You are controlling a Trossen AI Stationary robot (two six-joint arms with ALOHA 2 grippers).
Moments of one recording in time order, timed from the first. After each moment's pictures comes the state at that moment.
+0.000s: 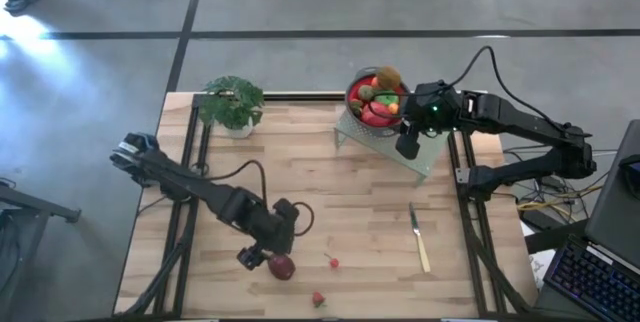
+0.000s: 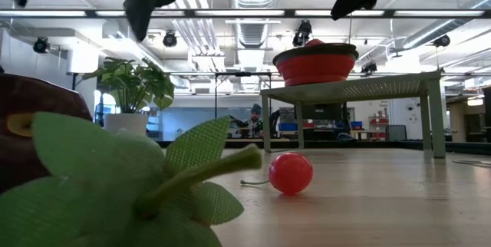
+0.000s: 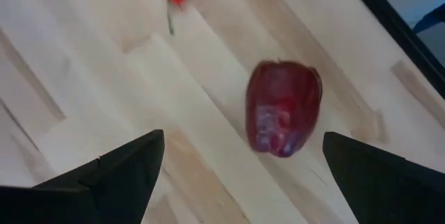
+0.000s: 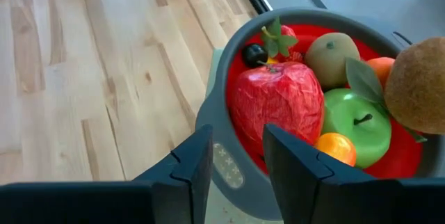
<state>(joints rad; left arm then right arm) -0.45 1.55 1.26 -0.81 0.07 0.20 -0.28 1.11 1.24 -0.88 0.14 0.05</state>
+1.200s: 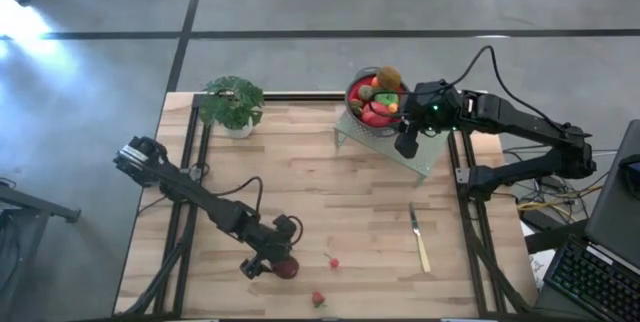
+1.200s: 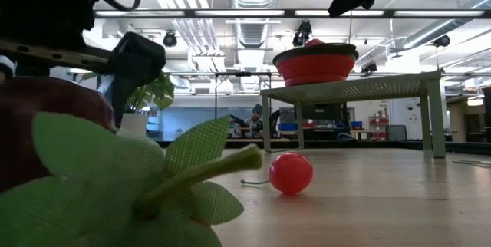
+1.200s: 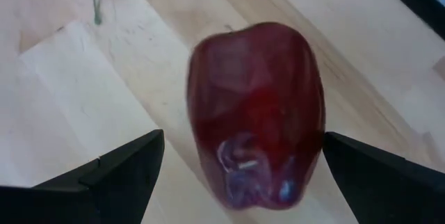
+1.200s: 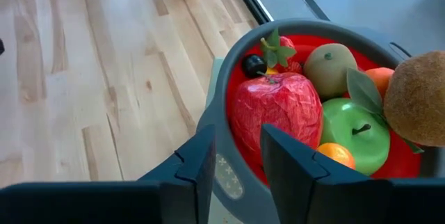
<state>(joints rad) -0.51 1.59 0.84 -0.19 0.11 0.14 -0.28 1.11 1.24 -0.85 0.14 0.04</state>
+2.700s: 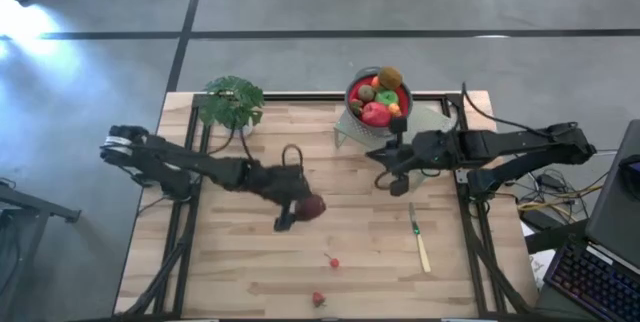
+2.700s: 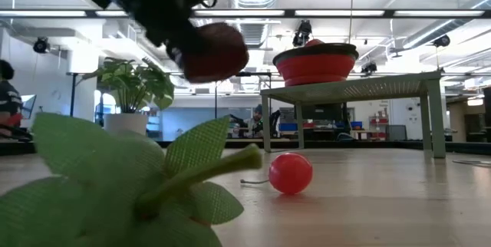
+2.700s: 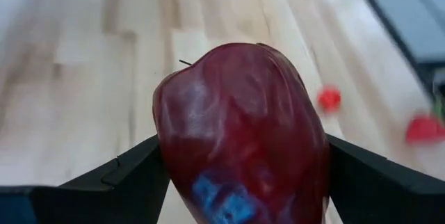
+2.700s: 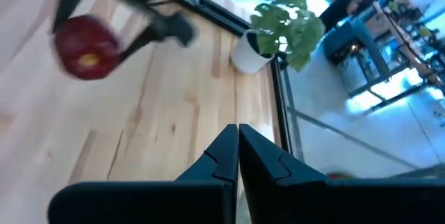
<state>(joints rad) -0.14 1.43 0.85 -0.06 0.09 -0.07 0.11 1.11 1.05 -0.44 0.34 -0.41</state>
